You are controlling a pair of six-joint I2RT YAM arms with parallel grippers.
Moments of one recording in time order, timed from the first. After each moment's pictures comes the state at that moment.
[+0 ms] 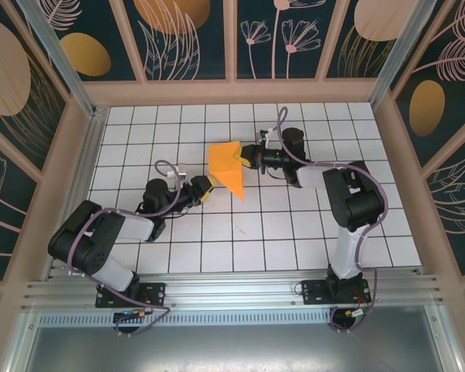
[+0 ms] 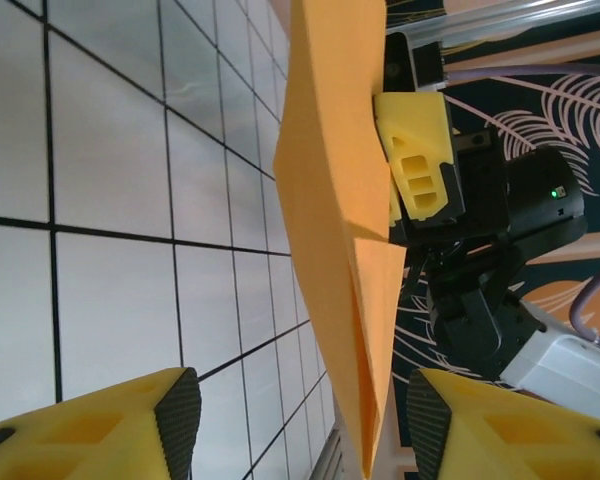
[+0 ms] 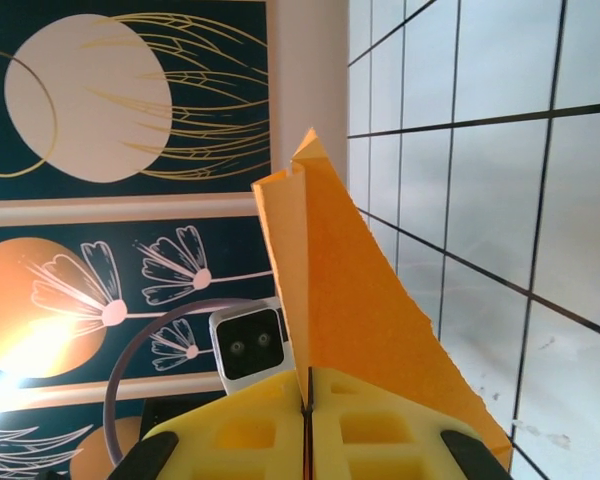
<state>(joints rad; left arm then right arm) -0.44 1.57 0.37 1.06 0.58 -1.29 0.37 1.92 1.01 0.67 -1.01 1.31</state>
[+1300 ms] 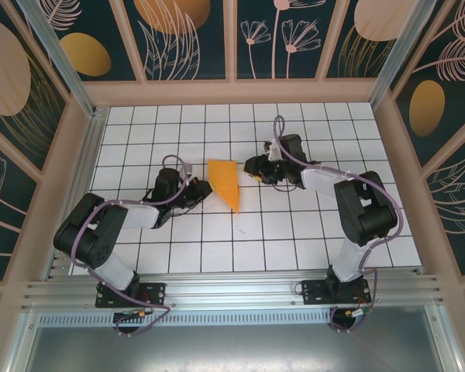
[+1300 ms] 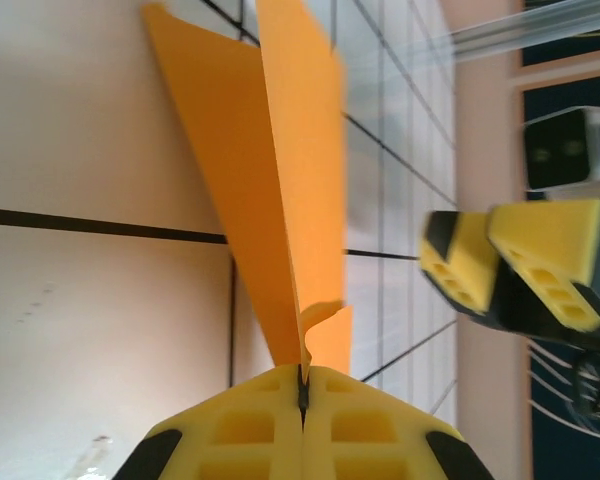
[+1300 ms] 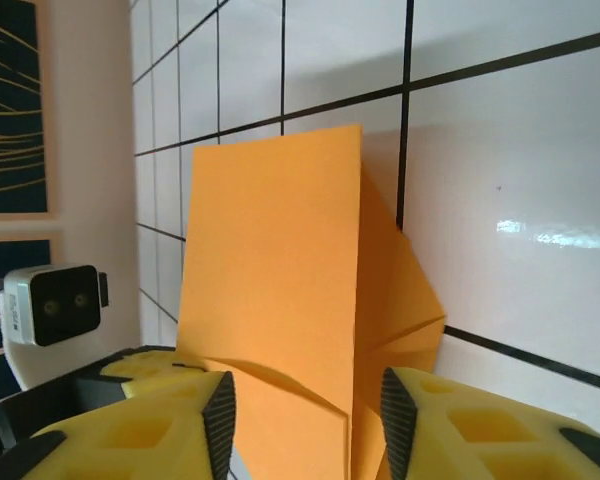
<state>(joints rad) -0.44 1.62 0.54 0.56 0.48 -1.05 0.42 1.76 0.99 0.02 -0.65 0.74</state>
